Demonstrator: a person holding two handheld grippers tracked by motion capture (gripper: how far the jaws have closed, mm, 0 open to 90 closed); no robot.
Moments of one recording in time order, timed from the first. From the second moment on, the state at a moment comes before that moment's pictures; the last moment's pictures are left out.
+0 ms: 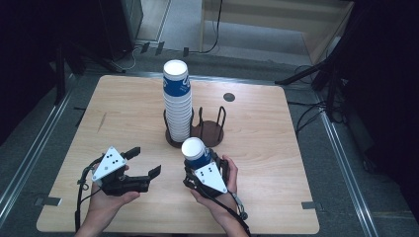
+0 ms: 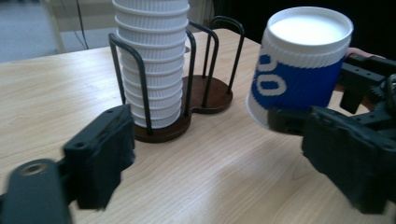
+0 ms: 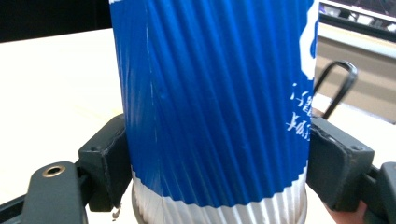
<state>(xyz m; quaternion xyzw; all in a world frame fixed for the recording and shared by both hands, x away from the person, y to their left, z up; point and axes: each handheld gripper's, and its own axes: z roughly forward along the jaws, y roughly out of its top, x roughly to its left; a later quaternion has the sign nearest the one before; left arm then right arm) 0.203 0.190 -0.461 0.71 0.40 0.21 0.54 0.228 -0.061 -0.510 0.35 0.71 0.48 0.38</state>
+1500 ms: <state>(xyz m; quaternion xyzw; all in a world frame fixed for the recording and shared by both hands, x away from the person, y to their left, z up) 0.208 0.159 -0.463 0.76 0.36 0.10 0.53 0.198 -0.031 -0.526 0.18 0.76 0.44 0.45</state>
